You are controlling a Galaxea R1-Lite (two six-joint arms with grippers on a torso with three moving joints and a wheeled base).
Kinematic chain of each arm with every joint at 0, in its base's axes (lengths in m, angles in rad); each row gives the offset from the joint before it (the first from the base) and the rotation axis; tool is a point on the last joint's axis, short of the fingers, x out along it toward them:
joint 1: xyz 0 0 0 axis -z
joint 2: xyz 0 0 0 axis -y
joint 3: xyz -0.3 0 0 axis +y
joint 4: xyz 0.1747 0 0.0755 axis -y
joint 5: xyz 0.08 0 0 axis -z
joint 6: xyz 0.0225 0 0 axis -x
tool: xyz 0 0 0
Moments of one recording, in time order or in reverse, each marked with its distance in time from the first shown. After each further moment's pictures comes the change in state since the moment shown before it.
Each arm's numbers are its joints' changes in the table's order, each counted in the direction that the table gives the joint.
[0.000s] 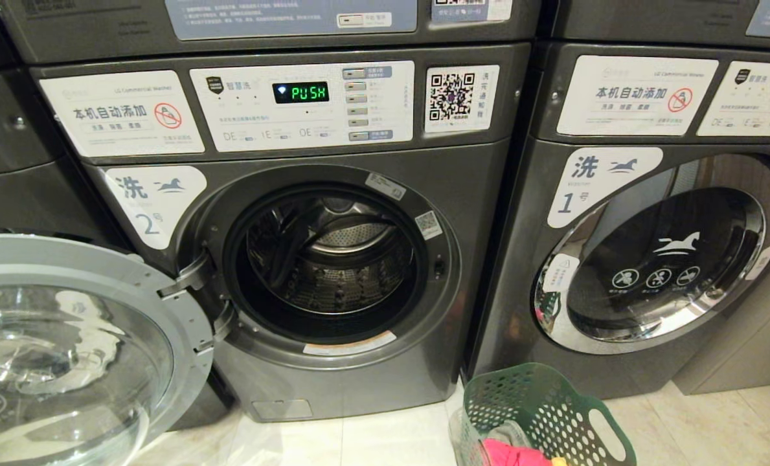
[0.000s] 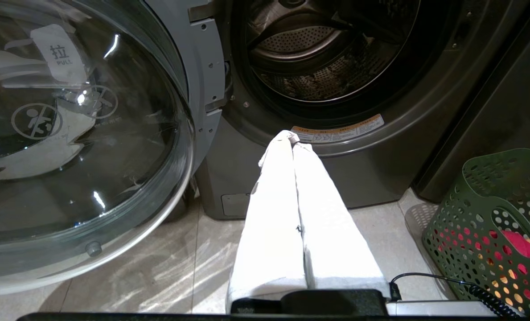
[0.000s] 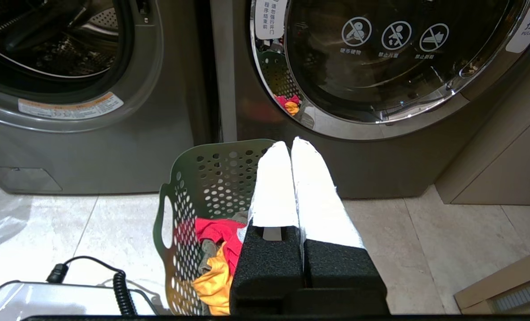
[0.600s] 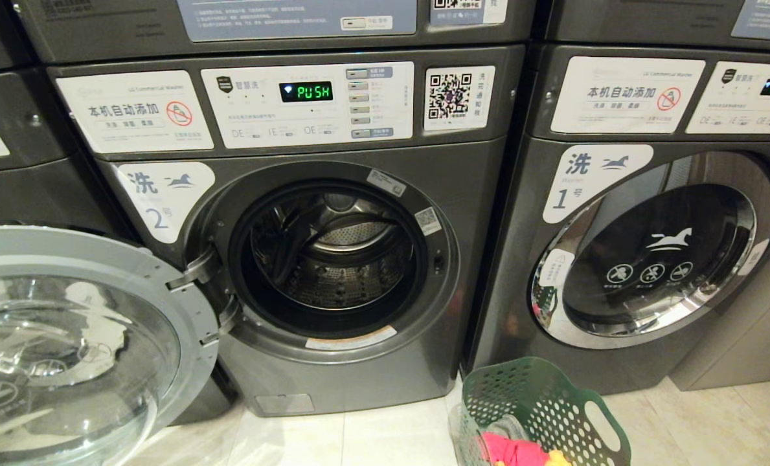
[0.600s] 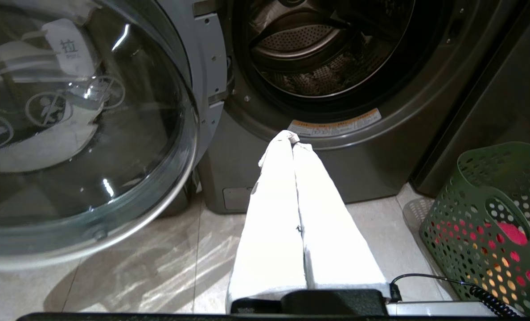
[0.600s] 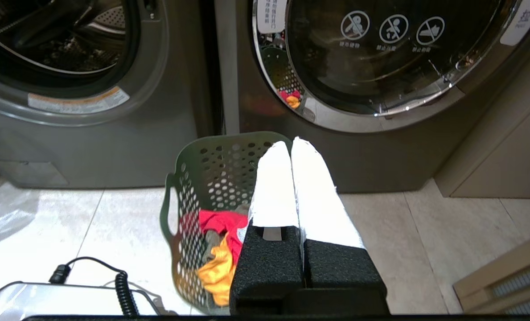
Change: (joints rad) left arm 0.000 0.000 0.000 0.001 0.000 -0.002; right arm 0.000 0.000 -0.001 -0.002 0.000 -0.005
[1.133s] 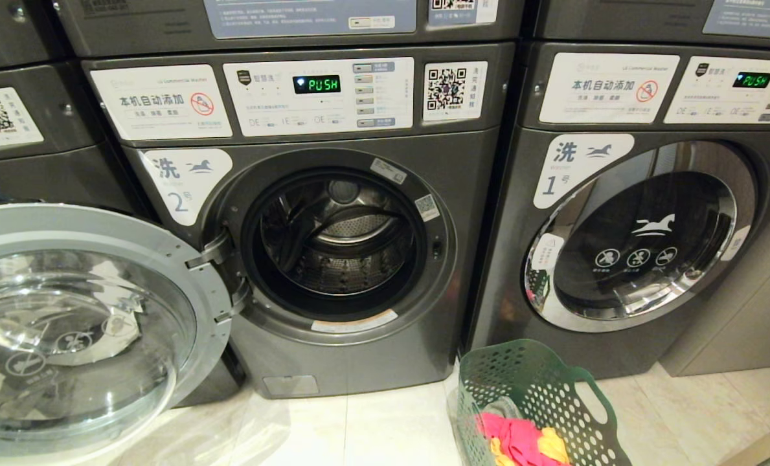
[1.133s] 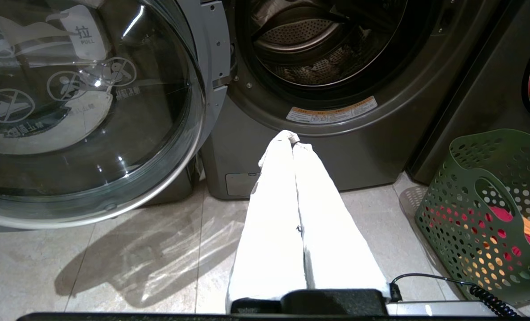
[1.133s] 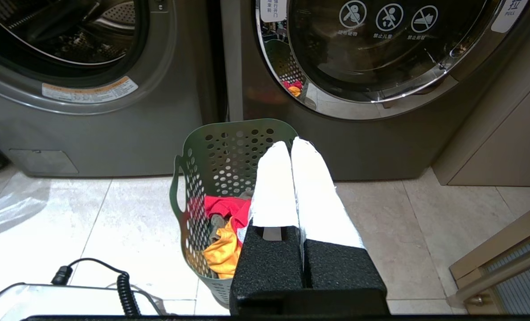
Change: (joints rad) left arm 0.000 0.000 0.000 -0.001 0.000 0.000; right arm 0.000 0.000 0.000 0.001 0.001 -0.007
